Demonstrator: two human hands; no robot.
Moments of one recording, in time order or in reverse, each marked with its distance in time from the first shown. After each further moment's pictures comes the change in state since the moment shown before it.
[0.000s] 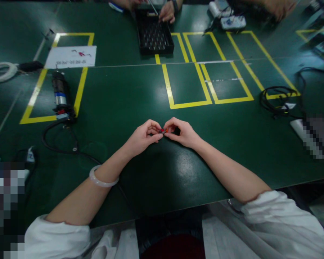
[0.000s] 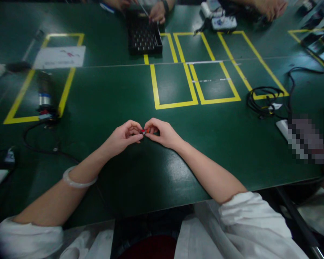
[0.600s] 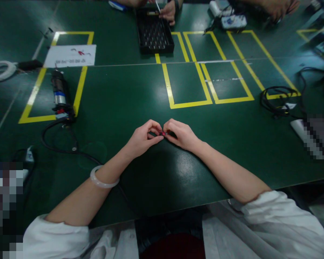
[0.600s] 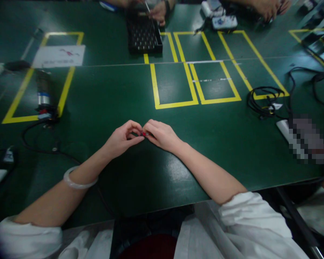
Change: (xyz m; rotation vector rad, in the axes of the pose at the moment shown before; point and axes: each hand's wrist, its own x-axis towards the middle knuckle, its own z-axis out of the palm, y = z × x) left_hand -0.003 0.001 0.001 0.213 0.033 0.104; right_hand -0.003 -0.002 0.004 -0.347 -0.061 -0.160
